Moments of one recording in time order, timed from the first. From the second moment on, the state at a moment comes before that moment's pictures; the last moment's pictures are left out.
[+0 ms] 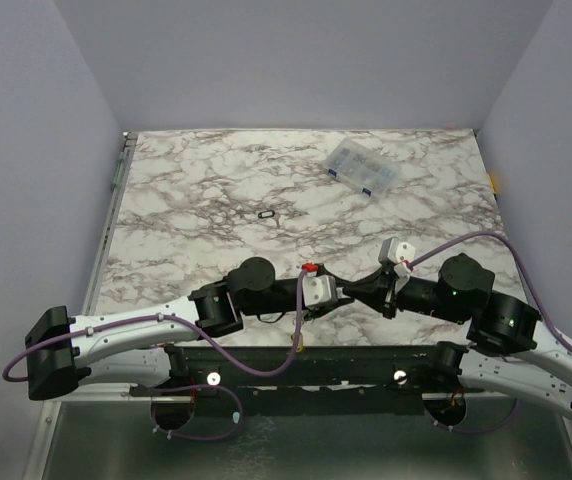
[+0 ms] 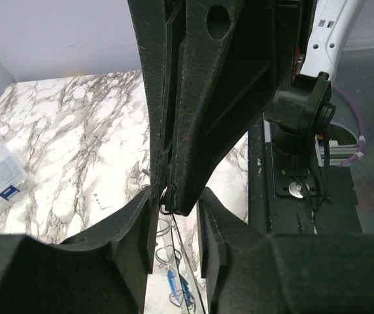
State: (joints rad) left arm -1.21 1.08 0.74 0.30 0.24 0.22; right arm 1.05 0.60 0.82 -0.41 -0.14 -0.05
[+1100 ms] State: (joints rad) left arm -1.22 0.99 0.67 0.32 0.16 0.23; right arm 1.06 0.42 0.94 -0.37 -0.22 -0.11
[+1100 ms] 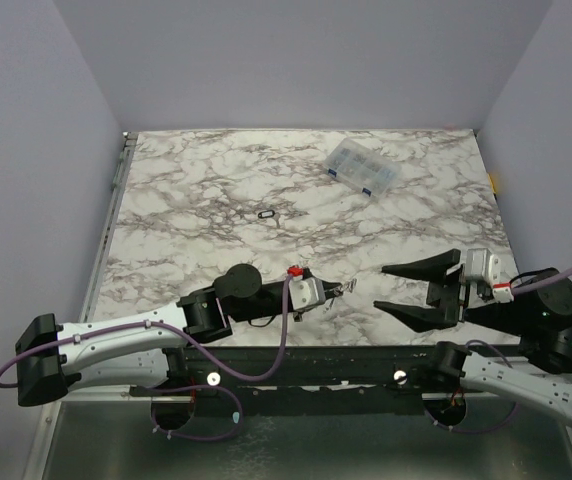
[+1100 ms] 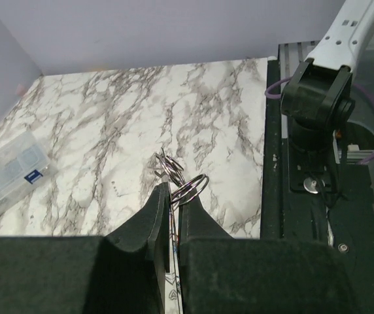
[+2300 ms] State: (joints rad) left arm -1.21 0.97 0.72 0.14 0.14 0.17; right arm 1.06 0.76 0.91 -0.46 -0.28 -0.31
